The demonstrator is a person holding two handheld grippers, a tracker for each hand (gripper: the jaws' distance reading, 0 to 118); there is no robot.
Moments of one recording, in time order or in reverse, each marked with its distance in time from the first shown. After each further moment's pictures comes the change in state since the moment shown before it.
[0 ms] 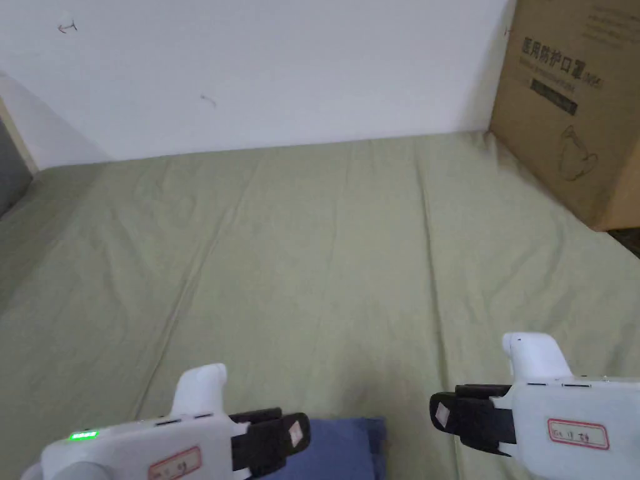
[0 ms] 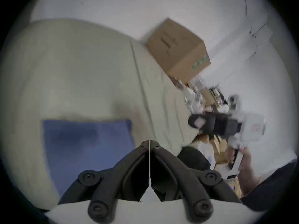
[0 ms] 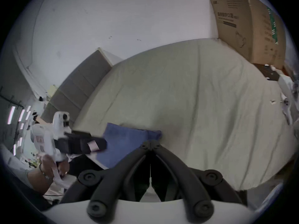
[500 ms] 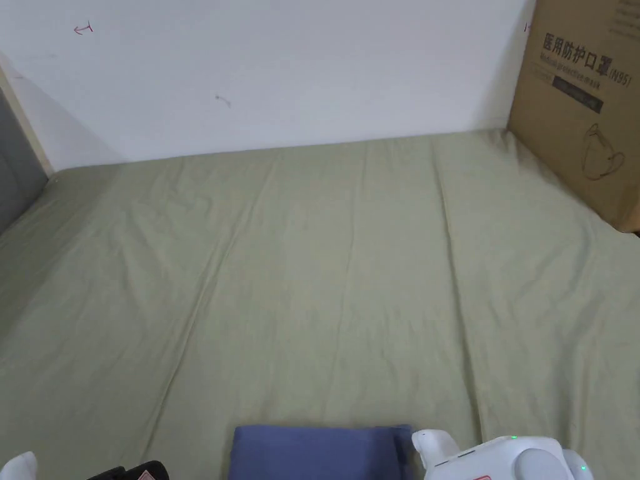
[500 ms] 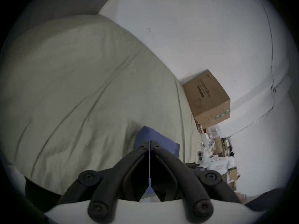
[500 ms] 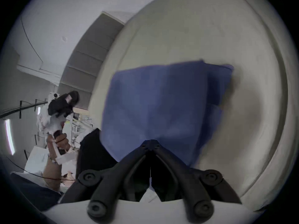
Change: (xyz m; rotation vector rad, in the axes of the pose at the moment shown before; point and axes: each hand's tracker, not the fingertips) left arm -0.143 -0.047 0.078 0.180 0.046 0.412; right arm 0.031 -0.052 -0.141 -0.436 0.205 -0.110
